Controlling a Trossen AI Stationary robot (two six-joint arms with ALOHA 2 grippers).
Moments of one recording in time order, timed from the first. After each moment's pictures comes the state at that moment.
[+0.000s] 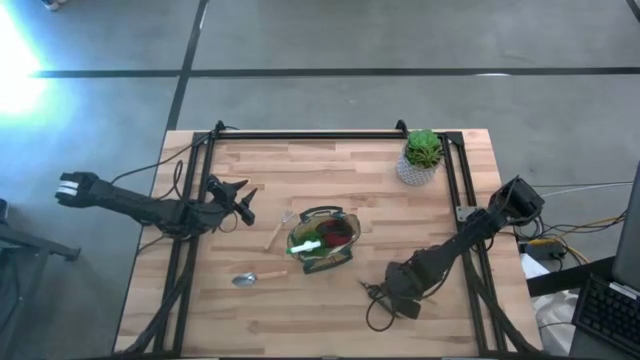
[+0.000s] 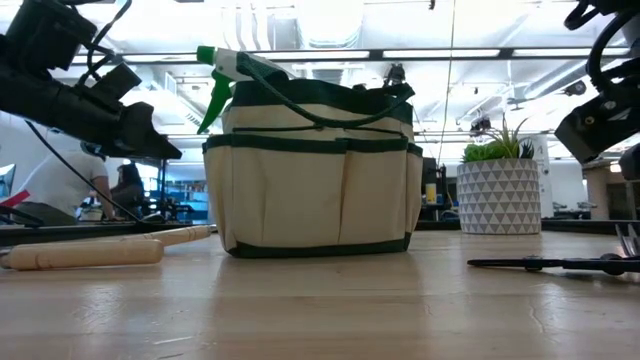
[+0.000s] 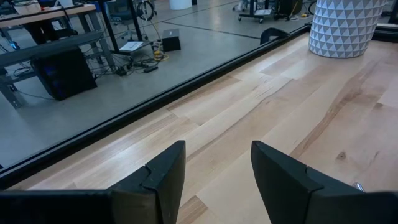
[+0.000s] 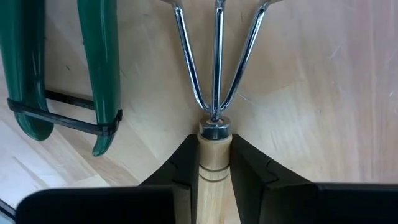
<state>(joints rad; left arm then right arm) -0.15 0.65 0.12 0.11 -0.97 -0.31 0.60 1.73 0.93 -0.75 -0.23 1.07</state>
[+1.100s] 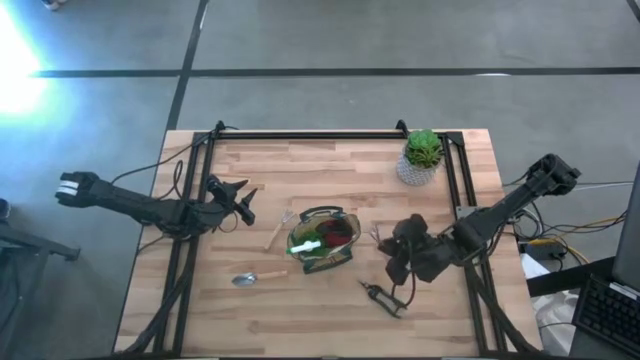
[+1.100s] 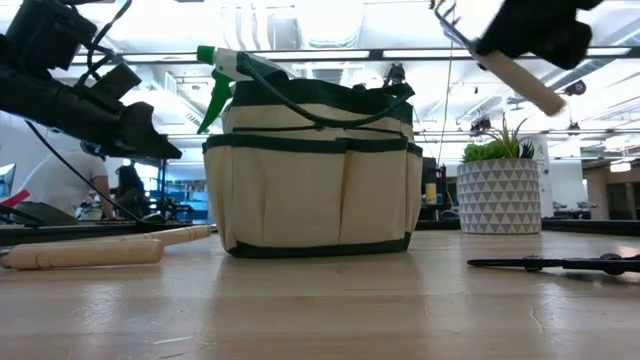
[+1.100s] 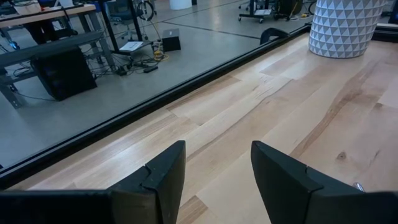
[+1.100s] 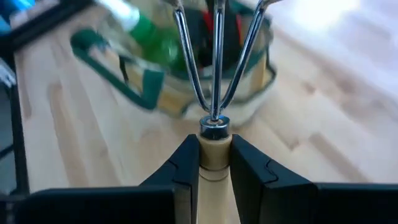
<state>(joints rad) -0.15 0.65 0.12 0.11 -0.97 -0.31 0.58 1.26 0.93 -0.60 0.63 1.05</state>
